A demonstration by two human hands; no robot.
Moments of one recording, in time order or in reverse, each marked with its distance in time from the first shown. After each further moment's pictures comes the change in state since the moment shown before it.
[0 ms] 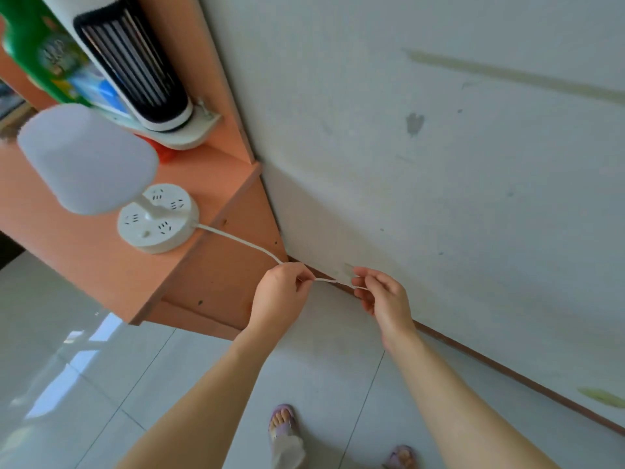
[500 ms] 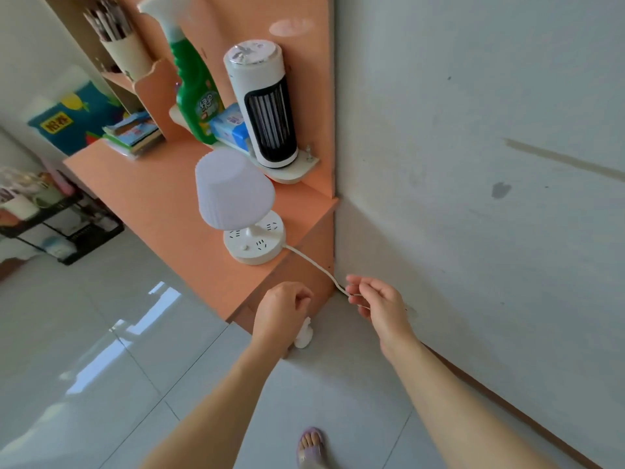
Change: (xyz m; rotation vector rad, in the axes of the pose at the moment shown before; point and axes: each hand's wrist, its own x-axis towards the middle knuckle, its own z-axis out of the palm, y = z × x) left_hand -0.038 -0.053 -0.111 0.010 0.141 -0.176; right_hand -0.047 -0.048 0.117 -0.130 -0.226 -0.049
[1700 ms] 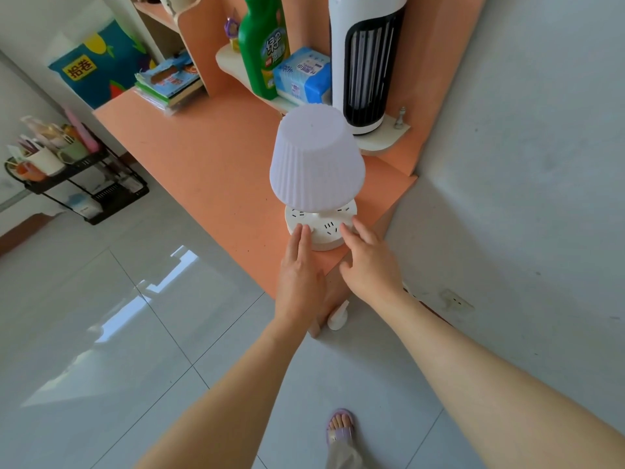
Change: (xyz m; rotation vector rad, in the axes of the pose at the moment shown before) left_hand 0.055 -0.098 -0.030 -0.040 0.188 0.017; right_hand 0.074 0.011 0.154 -1.184 -0.132 -0.425
